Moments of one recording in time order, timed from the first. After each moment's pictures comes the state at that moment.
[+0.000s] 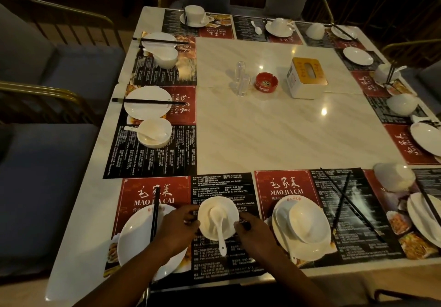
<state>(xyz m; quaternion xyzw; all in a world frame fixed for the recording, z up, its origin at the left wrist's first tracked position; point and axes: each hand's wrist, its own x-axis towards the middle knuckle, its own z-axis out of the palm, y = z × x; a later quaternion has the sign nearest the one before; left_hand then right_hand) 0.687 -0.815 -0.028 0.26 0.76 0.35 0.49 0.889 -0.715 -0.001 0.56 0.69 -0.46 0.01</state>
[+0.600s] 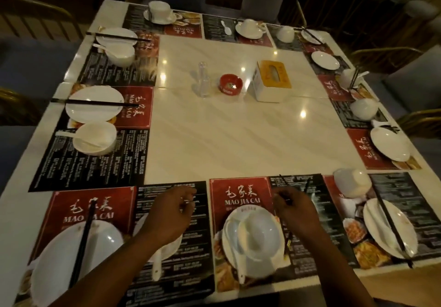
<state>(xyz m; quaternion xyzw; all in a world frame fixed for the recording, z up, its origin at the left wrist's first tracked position) 0.764 -0.700 -0.002 0.45 0.74 0.38 0.31 1.041 -0.547 0.042 0.60 0.70 -0.36 -0.14</state>
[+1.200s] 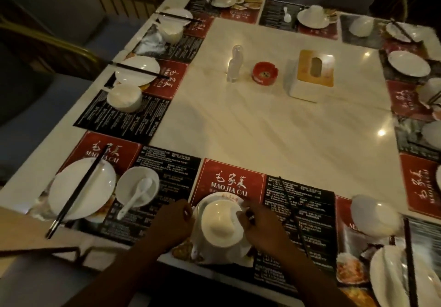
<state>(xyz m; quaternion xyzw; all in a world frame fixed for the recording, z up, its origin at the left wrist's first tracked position) 0.910 -0.710 -0.018 0.28 0.89 0.18 0.32 1.085 -0.525 -0.007 0.36 0.83 -0.42 0.06</state>
